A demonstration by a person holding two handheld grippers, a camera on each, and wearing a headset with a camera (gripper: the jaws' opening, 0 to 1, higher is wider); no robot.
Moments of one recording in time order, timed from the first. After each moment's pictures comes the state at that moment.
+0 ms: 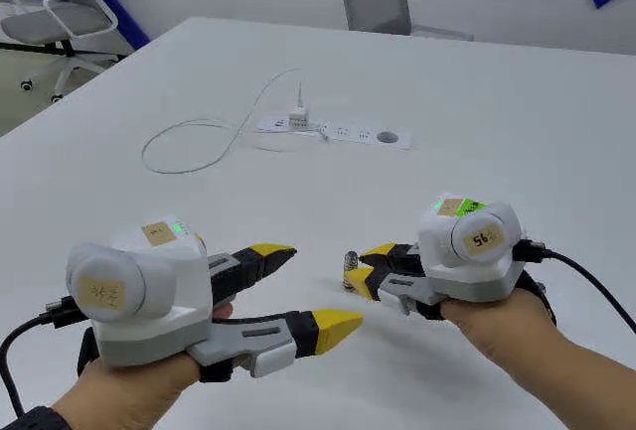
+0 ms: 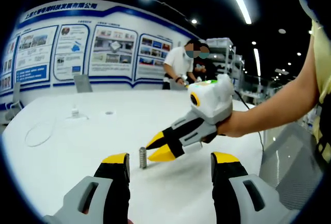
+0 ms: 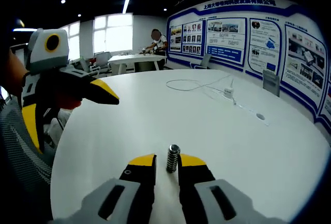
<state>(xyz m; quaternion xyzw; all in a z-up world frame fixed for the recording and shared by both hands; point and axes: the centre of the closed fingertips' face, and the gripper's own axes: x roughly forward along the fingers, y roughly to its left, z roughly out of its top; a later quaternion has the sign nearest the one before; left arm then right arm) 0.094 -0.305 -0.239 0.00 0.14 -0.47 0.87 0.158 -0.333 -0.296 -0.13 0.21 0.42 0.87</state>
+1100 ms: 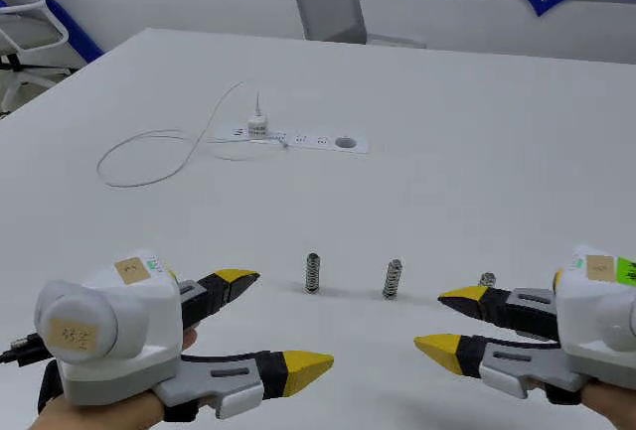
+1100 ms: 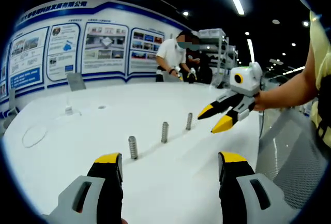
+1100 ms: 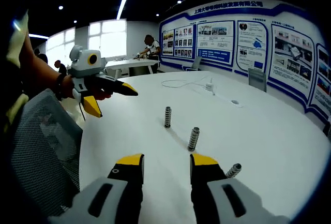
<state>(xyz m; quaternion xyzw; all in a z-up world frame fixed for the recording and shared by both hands) 0.076 -0.313 -0.259 0.03 0.15 -0.49 0.86 0.063 -0.455 -0.274 -0.11 0.20 0.39 0.89</state>
